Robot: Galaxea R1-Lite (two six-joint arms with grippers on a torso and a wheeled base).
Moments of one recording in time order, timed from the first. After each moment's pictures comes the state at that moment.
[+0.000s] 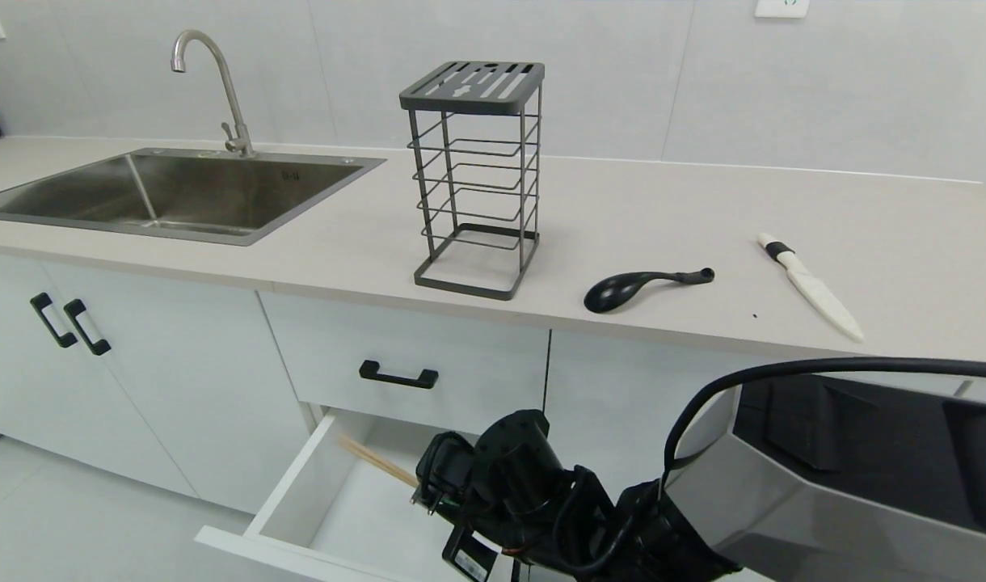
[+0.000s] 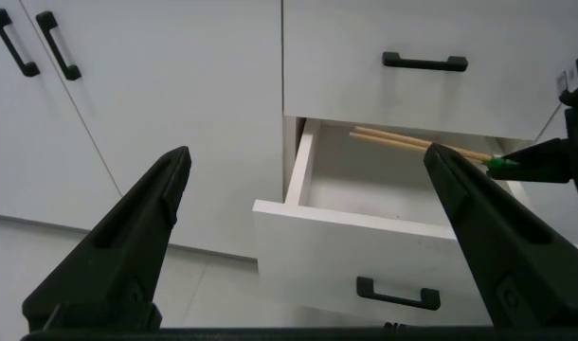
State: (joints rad) left arm 0.00 0.00 0.00 0.00 -0.04 0.01; right arm 0.98 2.36 -1.00 -0.70 0.01 -0.23
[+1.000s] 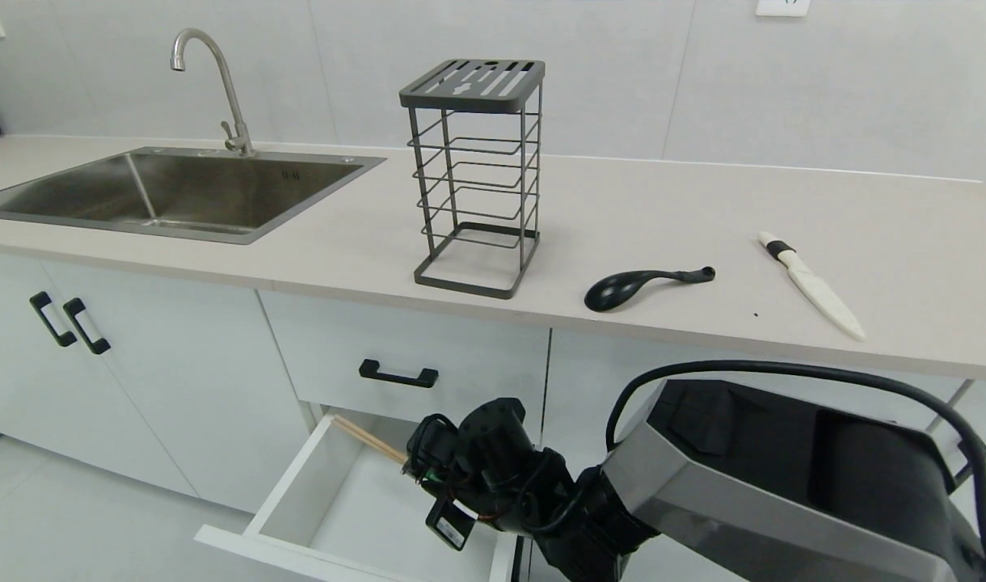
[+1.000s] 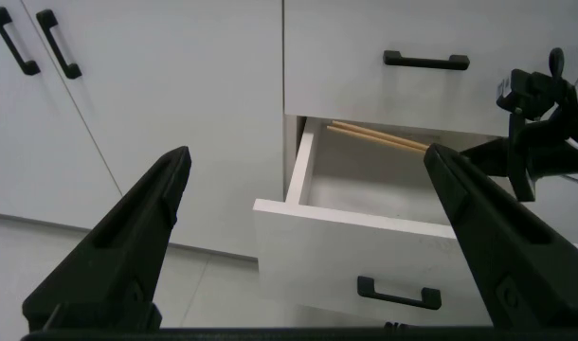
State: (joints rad) left arm 0.00 0.00 0.00 0.00 -0.04 0.01; right arm 0.92 2.54 -1.20 -0.71 0.06 -0.23
